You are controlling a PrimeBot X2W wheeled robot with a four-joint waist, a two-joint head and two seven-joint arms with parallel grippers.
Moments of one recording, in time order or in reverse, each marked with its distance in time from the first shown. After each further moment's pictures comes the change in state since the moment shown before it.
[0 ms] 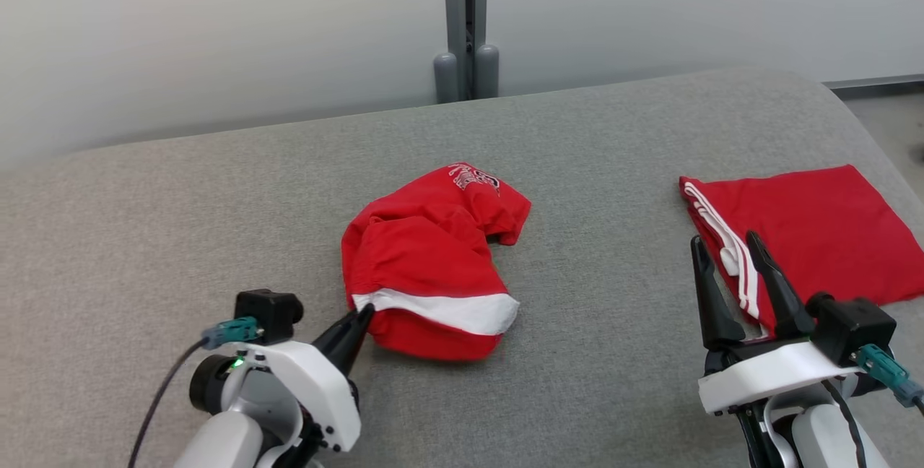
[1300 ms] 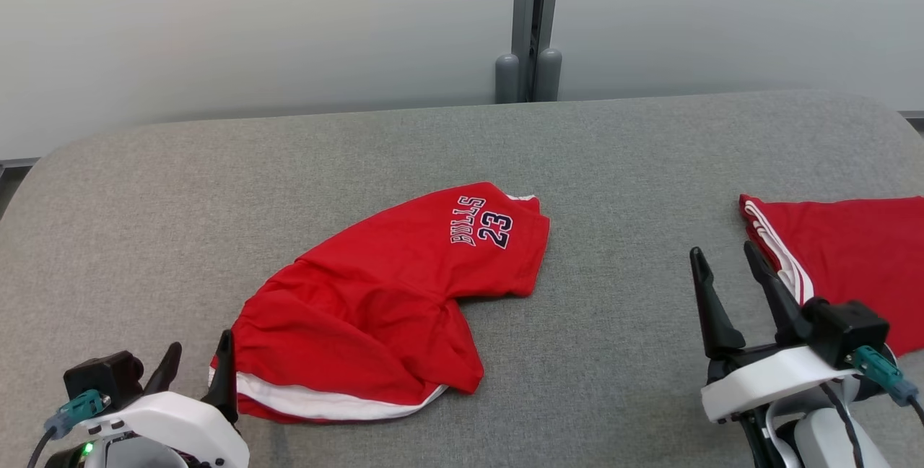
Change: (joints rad) left arm 0.243 0.118 0.224 -0.220 -0.040 0.313 -0.034; right arm -0.003 -0.033 0.023 0.041 0.006 0.000 0.000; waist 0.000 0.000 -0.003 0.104
